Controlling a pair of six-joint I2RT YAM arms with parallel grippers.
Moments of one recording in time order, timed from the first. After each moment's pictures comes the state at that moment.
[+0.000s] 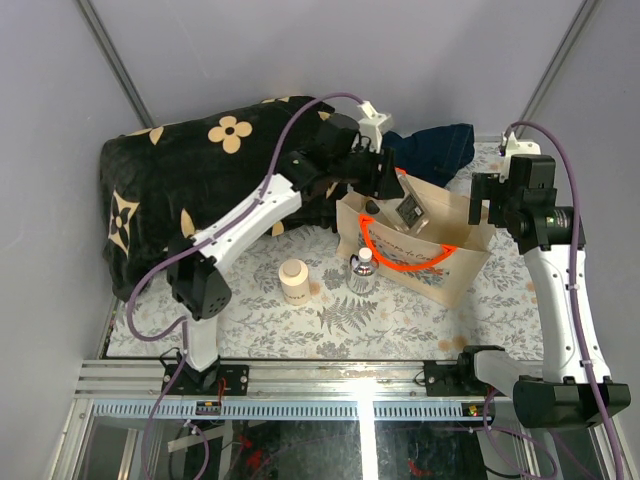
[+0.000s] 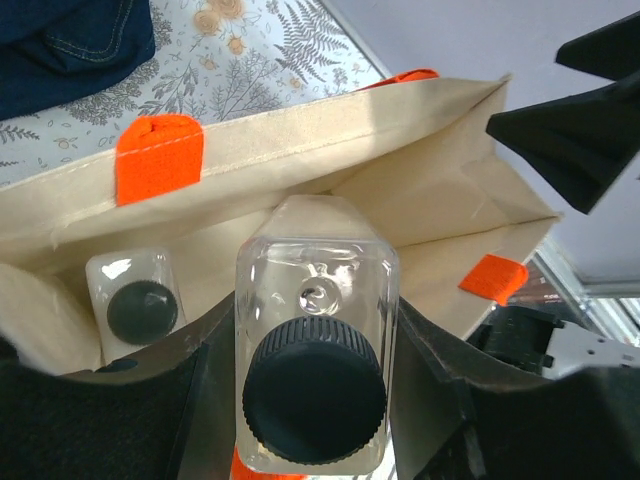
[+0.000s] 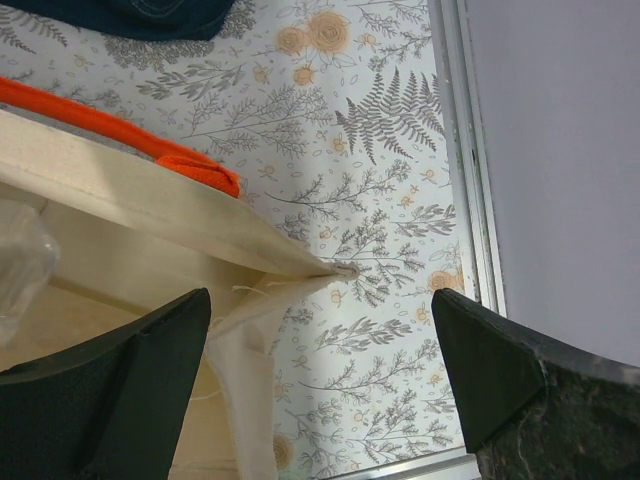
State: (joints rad) left arm -0.69 1.89 1.93 -0.48 0.47 -0.41; right arm 0.02 1.12 1.36 -0.95 0.22 -0.03
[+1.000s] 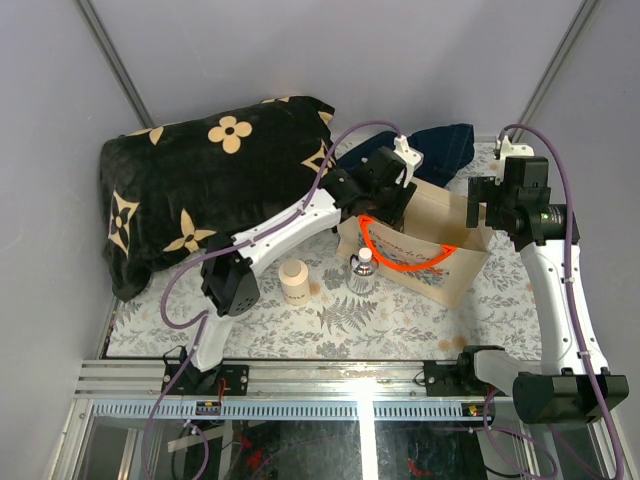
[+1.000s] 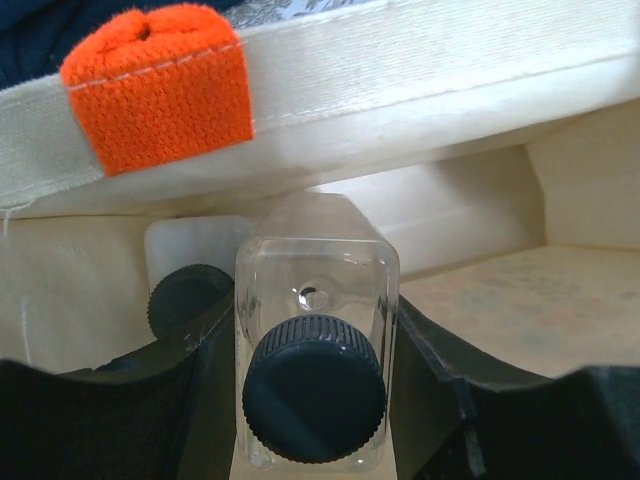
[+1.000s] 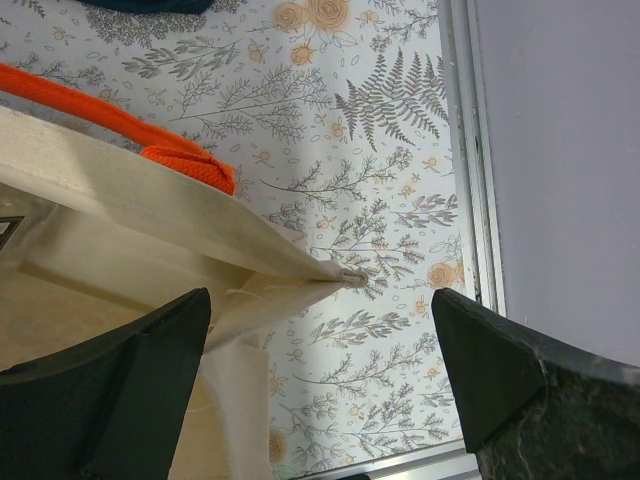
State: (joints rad) left arm -0.86 2.08 2.08 -0.72 -0.01 -0.19; right arm 0.02 1.14 1.33 -0.95 0.23 -0.04
